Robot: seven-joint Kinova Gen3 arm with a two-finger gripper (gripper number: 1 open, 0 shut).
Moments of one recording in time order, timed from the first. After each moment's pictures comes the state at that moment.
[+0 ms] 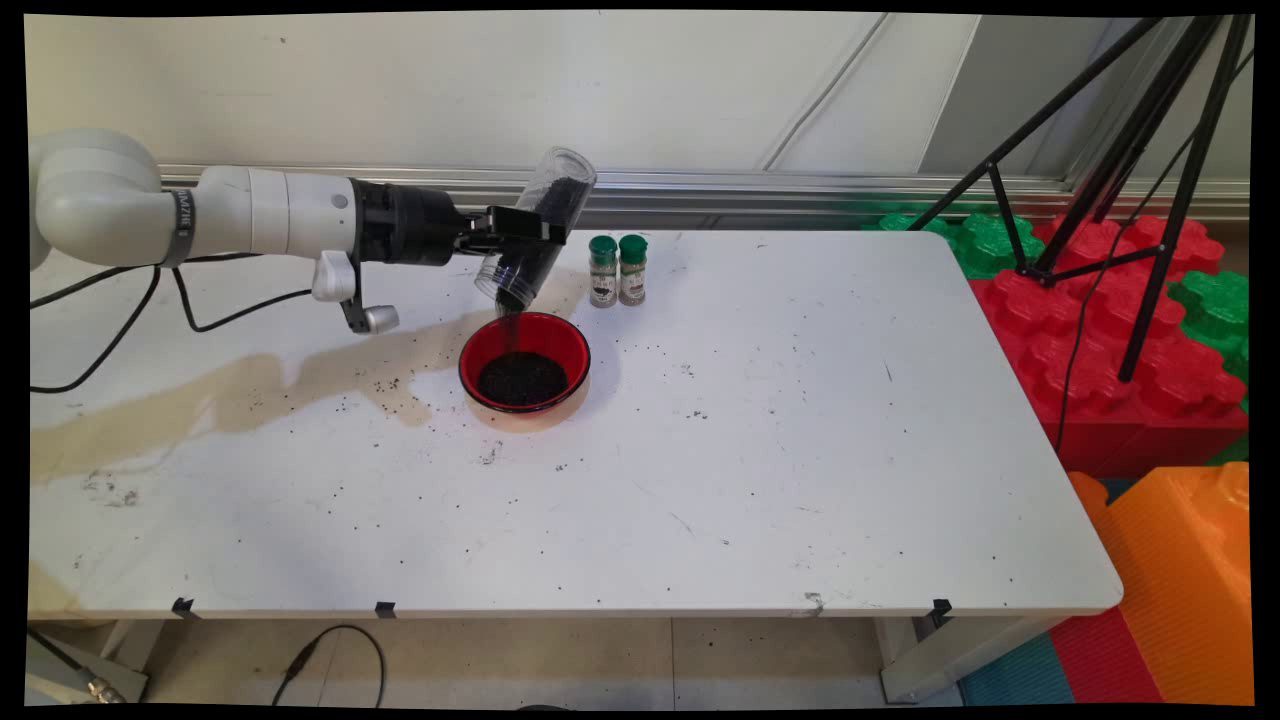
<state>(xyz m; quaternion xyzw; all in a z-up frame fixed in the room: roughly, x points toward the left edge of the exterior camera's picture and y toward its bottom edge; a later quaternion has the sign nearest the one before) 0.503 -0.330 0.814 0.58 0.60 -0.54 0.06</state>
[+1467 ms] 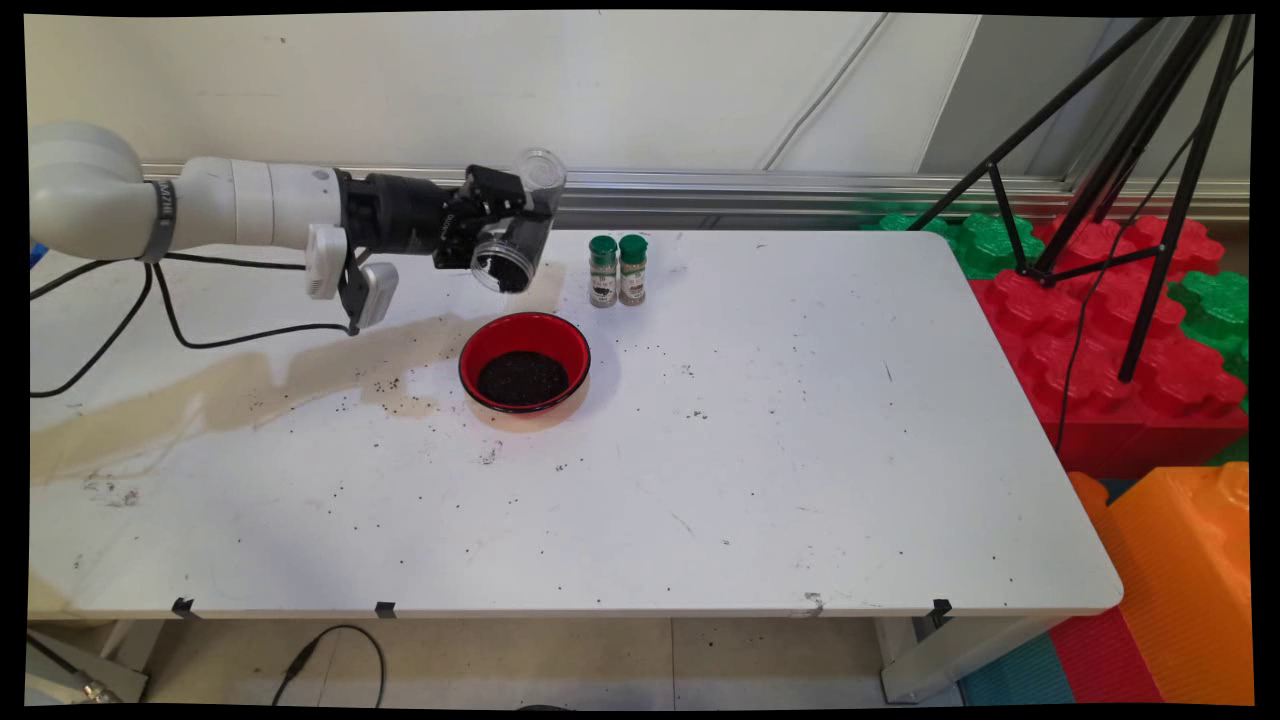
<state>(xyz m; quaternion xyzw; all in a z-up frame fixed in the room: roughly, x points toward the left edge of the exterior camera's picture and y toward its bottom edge) 0.516 -0.329 0.820 0.41 0.73 -0.55 -0.06</state>
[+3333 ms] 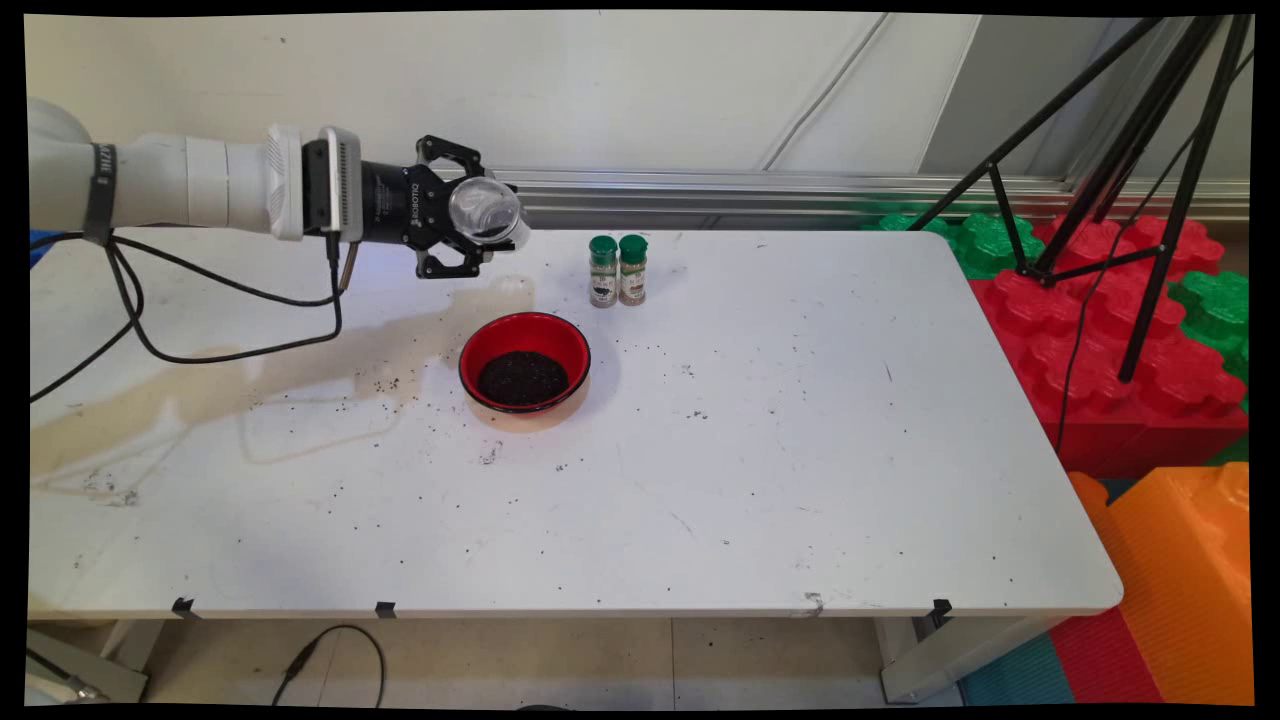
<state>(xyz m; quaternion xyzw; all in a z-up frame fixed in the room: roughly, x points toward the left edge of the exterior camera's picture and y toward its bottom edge) 0.540 -0.317 0.841 0.02 0.84 -0.43 -0.32</state>
